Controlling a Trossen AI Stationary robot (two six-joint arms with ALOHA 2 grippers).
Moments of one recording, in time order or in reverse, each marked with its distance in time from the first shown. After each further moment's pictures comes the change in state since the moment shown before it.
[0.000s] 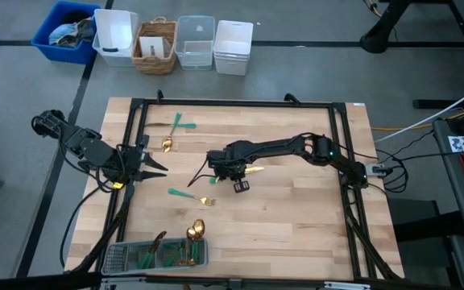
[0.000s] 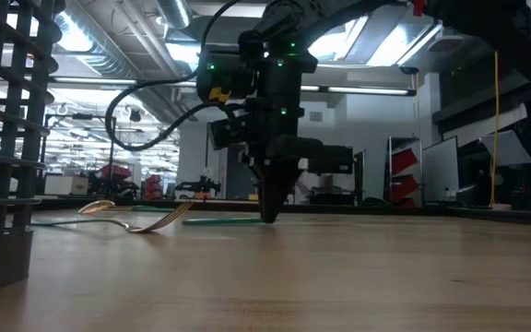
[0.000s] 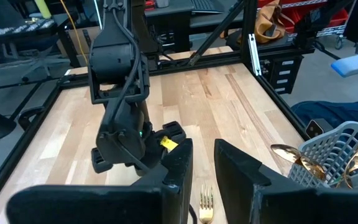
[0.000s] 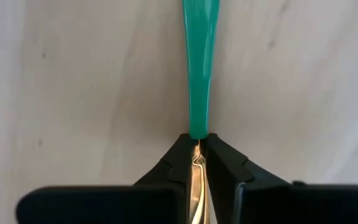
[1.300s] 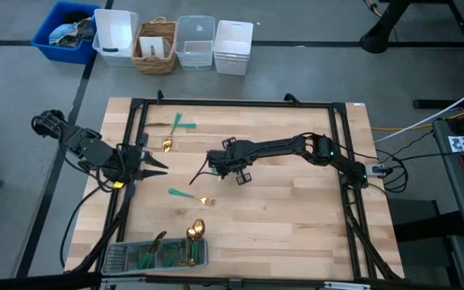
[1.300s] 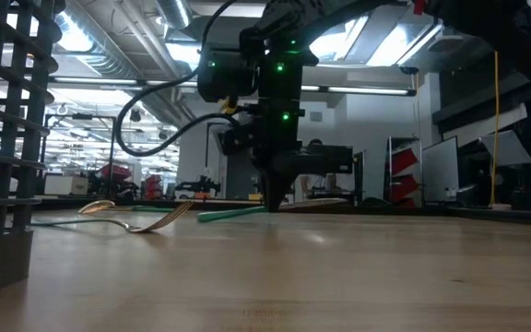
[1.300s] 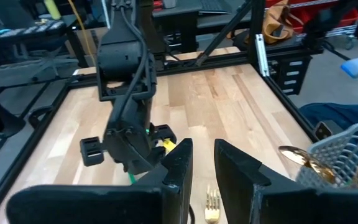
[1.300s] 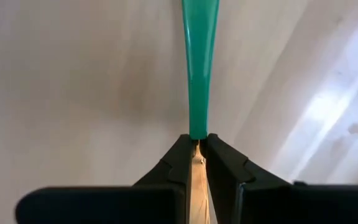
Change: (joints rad) left arm 0.000 0.000 0.000 0.000 -0.032 0.001; right arm 0.001 -0.007 0.005 -0.013 0.301 -0.108
